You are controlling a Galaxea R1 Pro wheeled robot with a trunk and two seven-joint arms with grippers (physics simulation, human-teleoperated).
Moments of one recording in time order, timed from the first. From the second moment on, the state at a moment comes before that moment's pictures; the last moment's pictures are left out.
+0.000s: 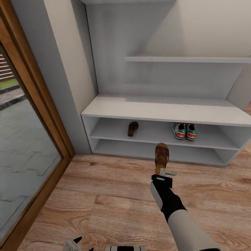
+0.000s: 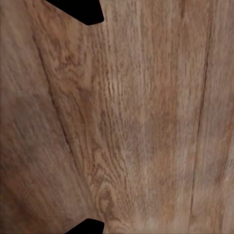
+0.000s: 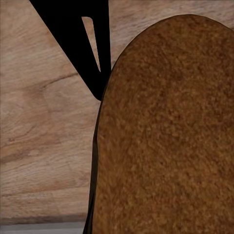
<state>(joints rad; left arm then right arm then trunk) -0.24 0.15 0.11 -0.38 0.04 -0.43 -0.84 -0.69 0.17 0.02 -0.70 -0.12 0.35 -0.62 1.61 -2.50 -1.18</state>
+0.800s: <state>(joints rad) -0.24 0.14 0.11 -0.38 0.04 -0.43 -0.84 -0.69 0.17 0.10 -0.67 -0.10 0.40 -0.62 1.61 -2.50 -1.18</state>
